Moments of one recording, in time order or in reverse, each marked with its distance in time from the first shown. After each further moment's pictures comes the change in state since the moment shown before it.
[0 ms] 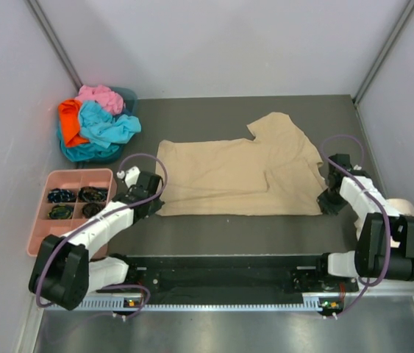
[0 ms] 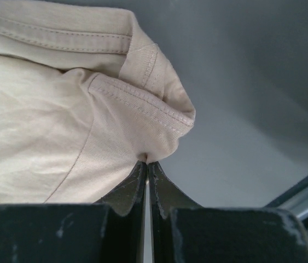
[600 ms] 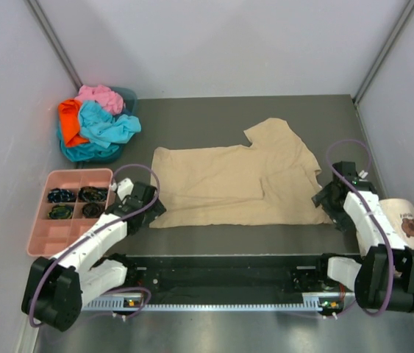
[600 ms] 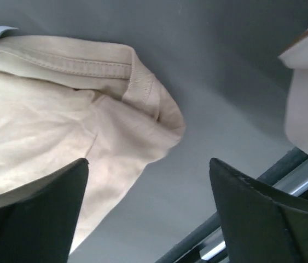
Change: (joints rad) left arm -0.004 -0.153 -0.089 -0.144 -0.016 -0.061; right arm -0.002 -0.181 -0.078 -0.071 0.000 0.015
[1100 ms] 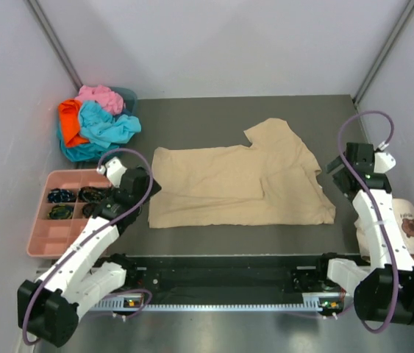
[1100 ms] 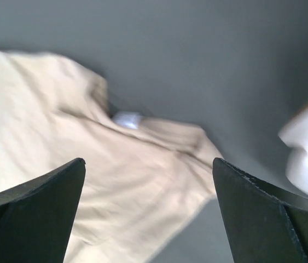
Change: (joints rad) left arm 0.000 -0.180 0.119 -0.015 -0.124 0.047; right arm -0.001 -0.131 0.182 0.044 0.097 -0.034
